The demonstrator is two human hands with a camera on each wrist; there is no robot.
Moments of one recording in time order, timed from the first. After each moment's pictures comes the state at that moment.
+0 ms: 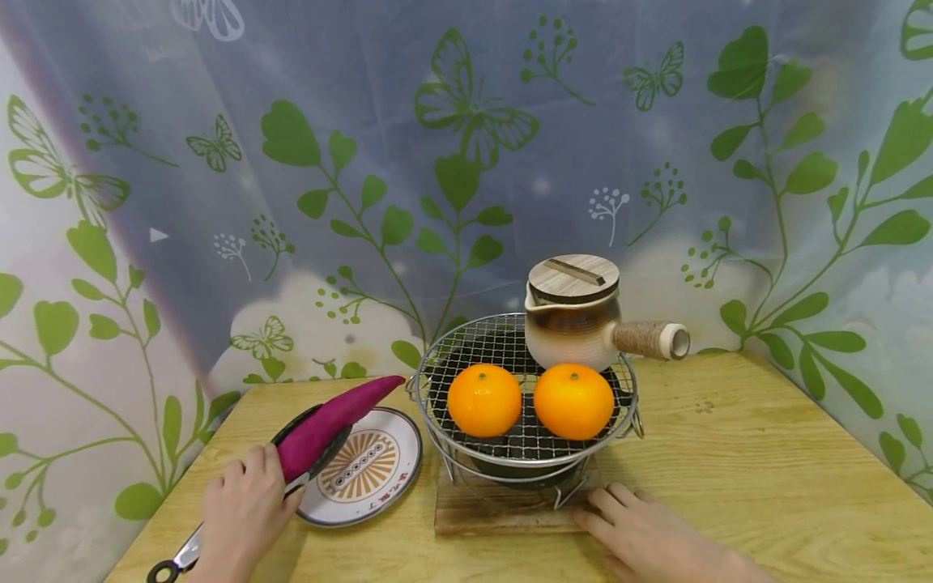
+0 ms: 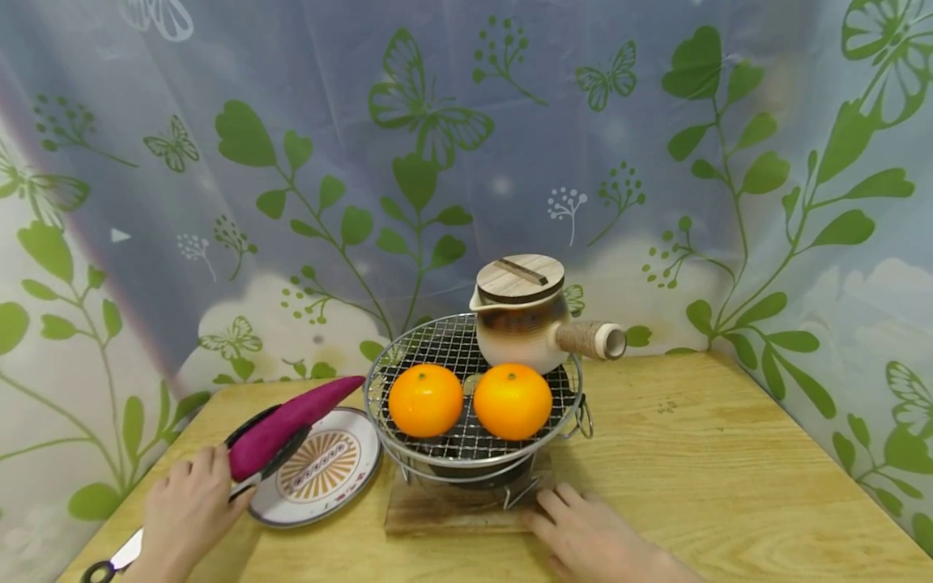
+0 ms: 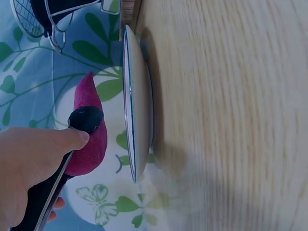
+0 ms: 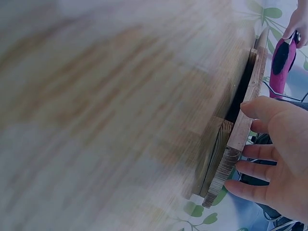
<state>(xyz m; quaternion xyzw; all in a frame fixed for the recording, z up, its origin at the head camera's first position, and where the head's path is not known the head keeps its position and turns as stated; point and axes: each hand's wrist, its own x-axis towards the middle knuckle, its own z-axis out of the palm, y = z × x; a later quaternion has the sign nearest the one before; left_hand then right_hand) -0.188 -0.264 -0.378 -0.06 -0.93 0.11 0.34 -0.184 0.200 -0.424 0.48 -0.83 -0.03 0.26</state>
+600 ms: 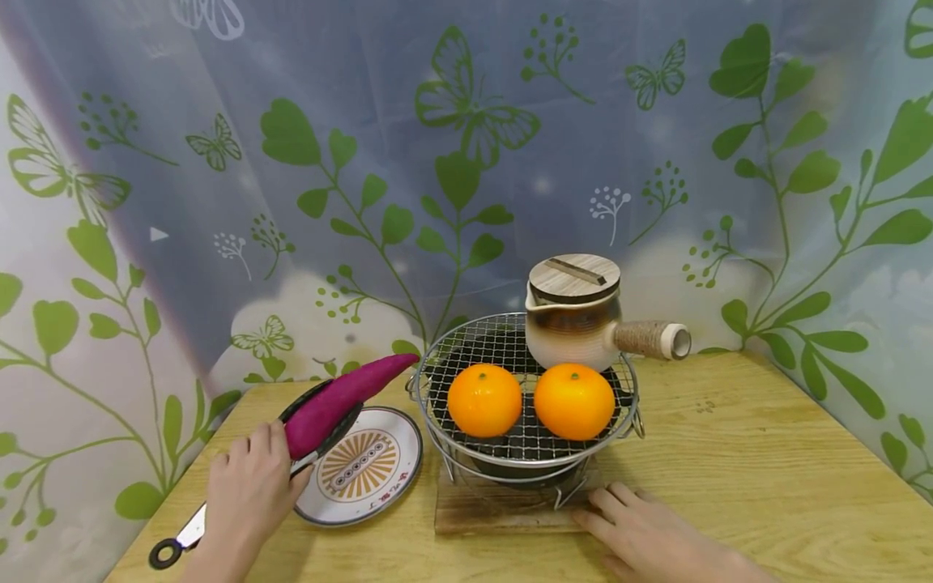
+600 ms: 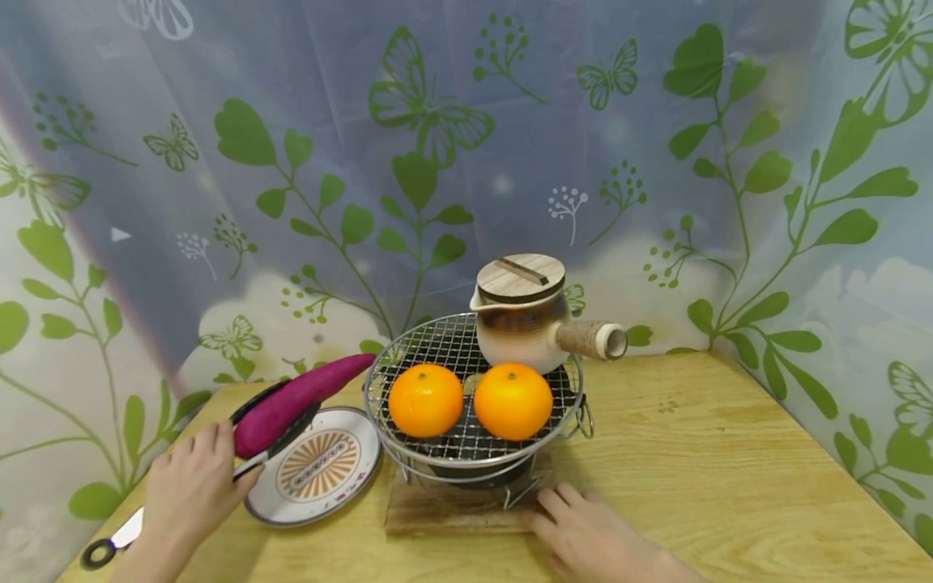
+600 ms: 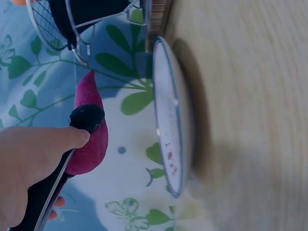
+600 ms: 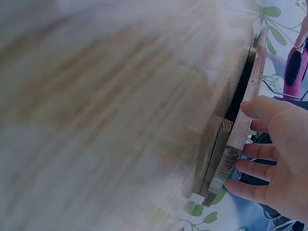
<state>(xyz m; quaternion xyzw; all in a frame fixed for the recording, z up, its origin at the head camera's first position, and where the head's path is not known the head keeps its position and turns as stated) -0.192 -0.254 -0.355 -0.10 -0.90 0.12 0.41 -0.184 0.200 -0.424 0.48 -0.84 -0.02 0.26</state>
